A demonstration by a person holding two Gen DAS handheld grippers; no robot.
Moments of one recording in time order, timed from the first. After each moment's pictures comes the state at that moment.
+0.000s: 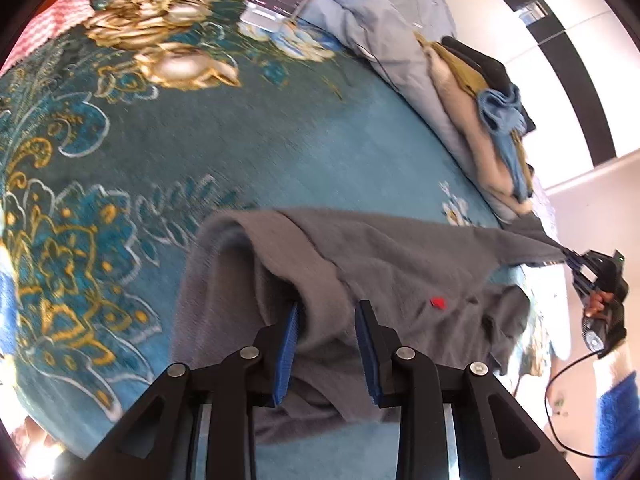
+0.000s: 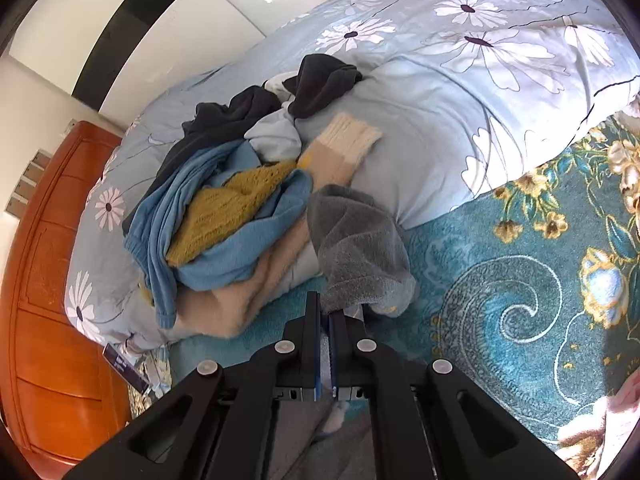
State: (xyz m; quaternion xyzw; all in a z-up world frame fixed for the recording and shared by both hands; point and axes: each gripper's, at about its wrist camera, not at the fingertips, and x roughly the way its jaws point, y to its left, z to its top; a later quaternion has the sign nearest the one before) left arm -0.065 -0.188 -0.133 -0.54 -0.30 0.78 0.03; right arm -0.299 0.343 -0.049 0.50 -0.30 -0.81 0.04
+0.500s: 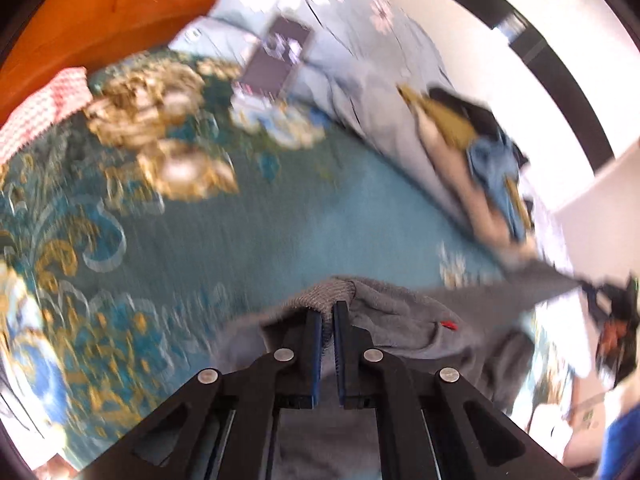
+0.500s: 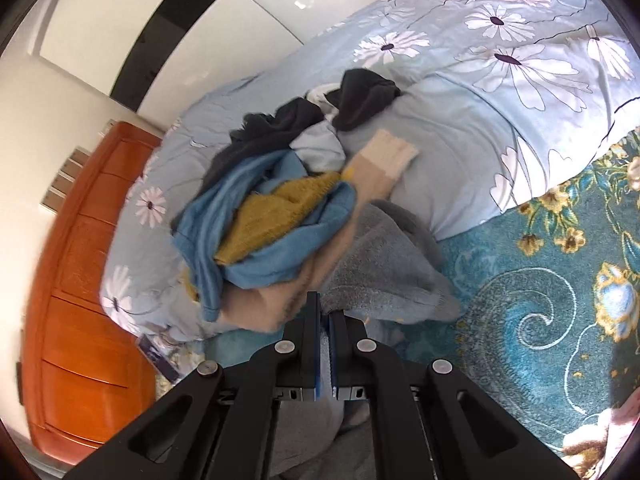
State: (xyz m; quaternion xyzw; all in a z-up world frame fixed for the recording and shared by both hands) left arm -0.112 -0.226 -0.076 -0.46 -0.27 0.84 -0.03; right arm -0.290 0.351 -0.013 0.46 -0.33 -0.82 0.10
